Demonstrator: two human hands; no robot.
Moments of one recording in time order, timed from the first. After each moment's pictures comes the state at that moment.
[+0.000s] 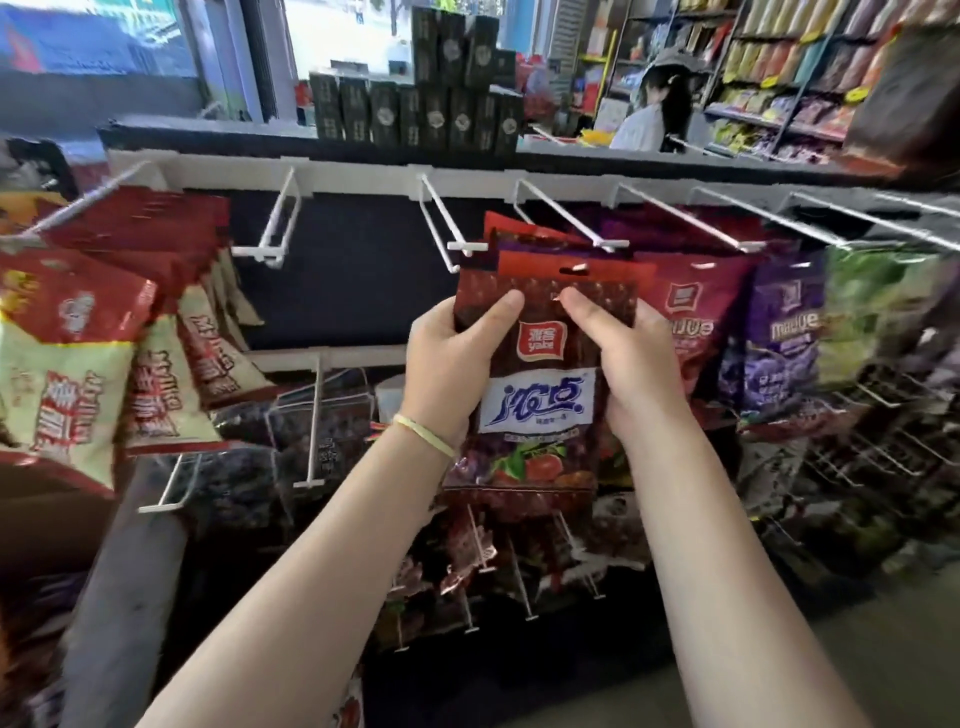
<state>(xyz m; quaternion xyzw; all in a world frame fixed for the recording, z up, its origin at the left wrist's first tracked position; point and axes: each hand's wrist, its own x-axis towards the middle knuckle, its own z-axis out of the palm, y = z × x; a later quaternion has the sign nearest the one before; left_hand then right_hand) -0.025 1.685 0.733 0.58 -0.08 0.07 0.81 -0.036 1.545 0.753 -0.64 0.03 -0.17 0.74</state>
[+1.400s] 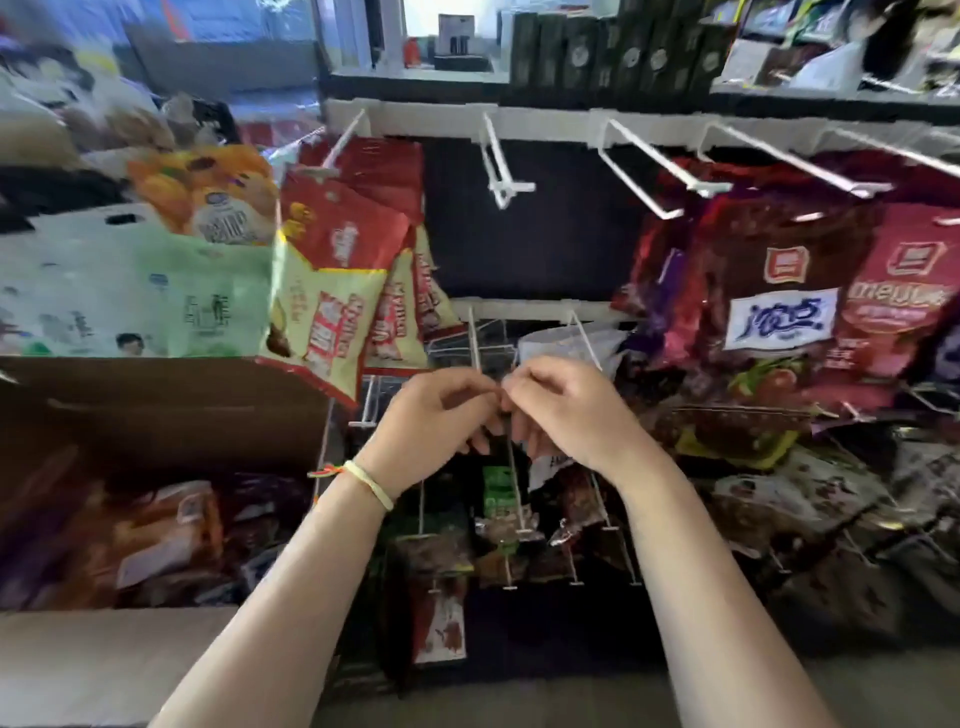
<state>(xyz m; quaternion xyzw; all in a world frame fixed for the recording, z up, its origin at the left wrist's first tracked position) -0.081 1.875 0.660 0.80 -0.07 0.00 0.59 -0.065 1.704 0.683 -0.83 -0.15 0.07 0.54</state>
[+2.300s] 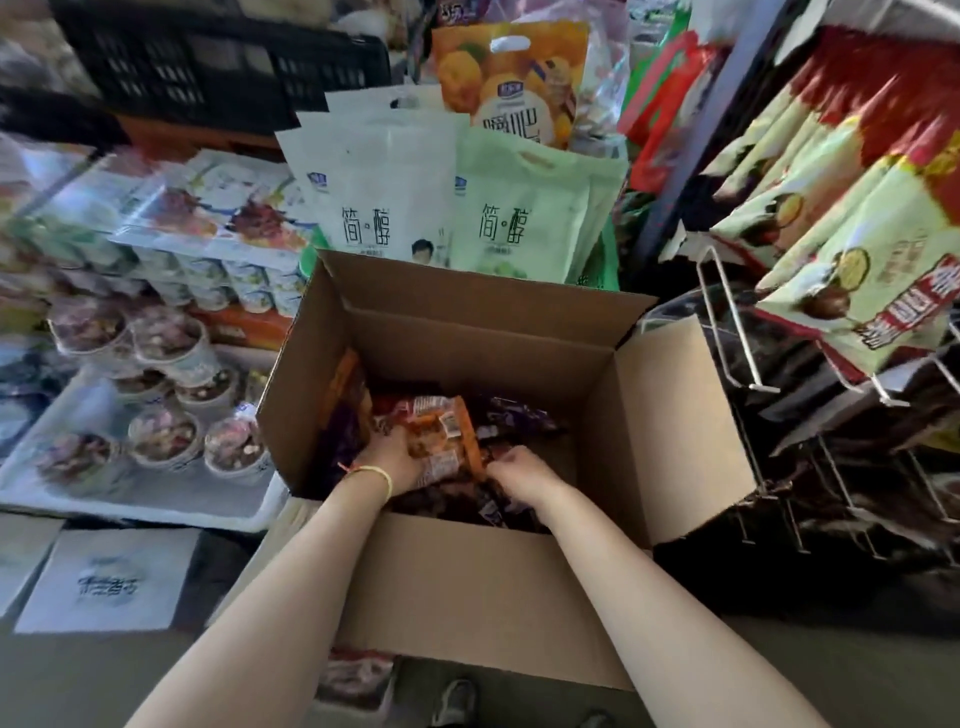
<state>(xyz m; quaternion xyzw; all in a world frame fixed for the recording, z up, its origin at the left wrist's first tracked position) -0.133 2.293 0.476 0.90 0.24 -0.26 0.28 -0.096 2.109 0.454 -0.85 0.08 0.36 0.39</state>
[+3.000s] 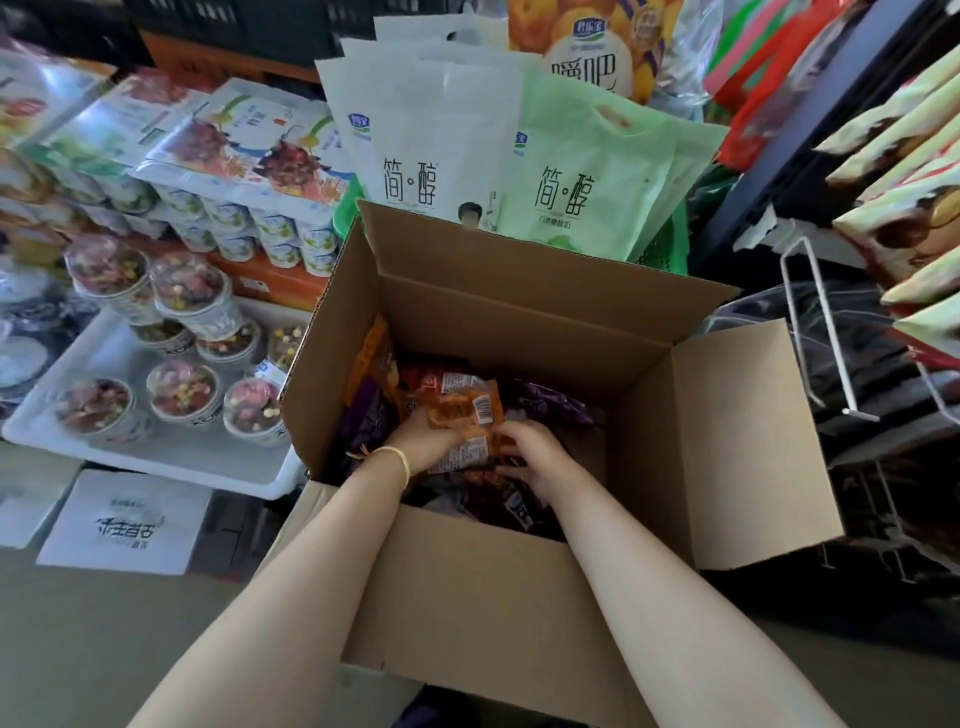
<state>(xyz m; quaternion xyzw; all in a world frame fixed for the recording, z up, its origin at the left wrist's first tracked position) -0.118 2.298 0.454 0.77 0.30 -0.24 0.51 -0.068 2.147 0.422 -0.69 0.20 0.38 0.58</state>
